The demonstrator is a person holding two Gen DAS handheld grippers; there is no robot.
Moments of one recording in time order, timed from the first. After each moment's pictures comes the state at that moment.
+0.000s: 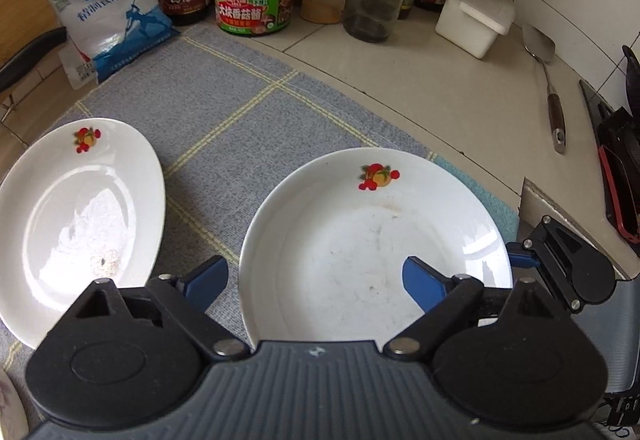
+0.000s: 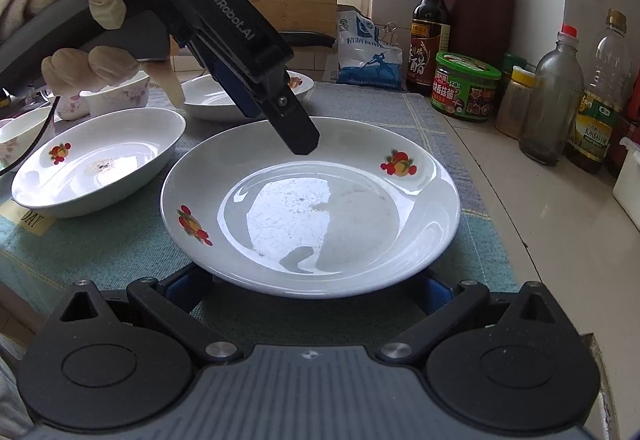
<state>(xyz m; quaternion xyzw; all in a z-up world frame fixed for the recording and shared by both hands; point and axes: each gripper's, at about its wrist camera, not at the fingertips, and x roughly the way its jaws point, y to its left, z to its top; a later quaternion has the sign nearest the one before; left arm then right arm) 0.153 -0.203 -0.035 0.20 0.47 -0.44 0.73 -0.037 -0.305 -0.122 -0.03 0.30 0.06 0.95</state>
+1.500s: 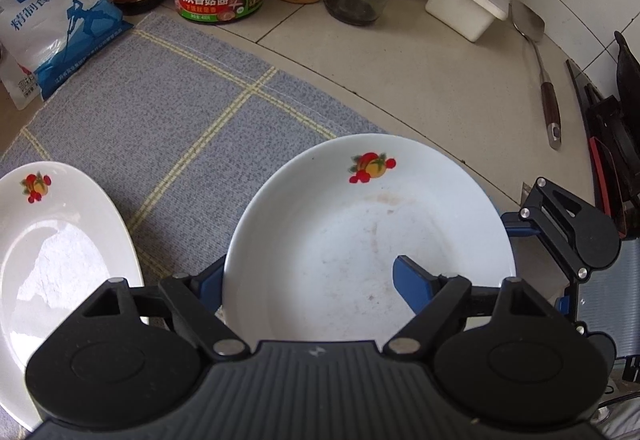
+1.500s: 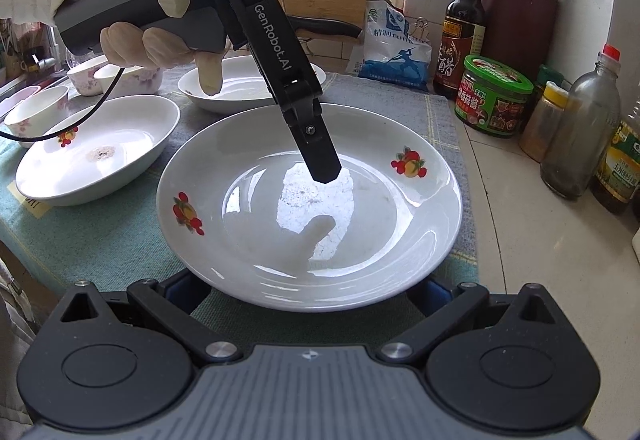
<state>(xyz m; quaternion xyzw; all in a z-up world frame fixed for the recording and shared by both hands) 0.198 -0.250 -0.041 0.22 0.52 -0.48 0.67 -0.004 -0.335 -0.106 -0.07 0.34 0.13 0.93</state>
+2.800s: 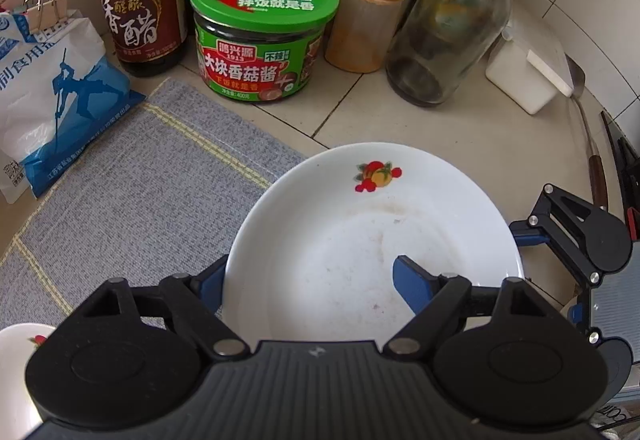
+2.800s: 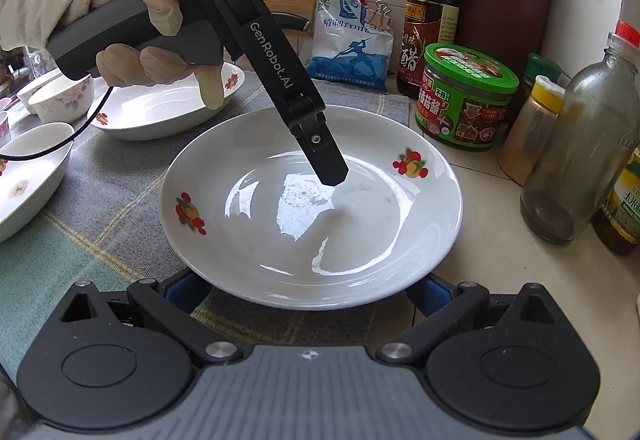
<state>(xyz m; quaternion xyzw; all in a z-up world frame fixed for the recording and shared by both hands) 0.279 -0.298 -0.065 0.20 0.50 -0.47 0.70 0.082 -0.391 -0.112 -0.07 0.35 0.13 0.92</state>
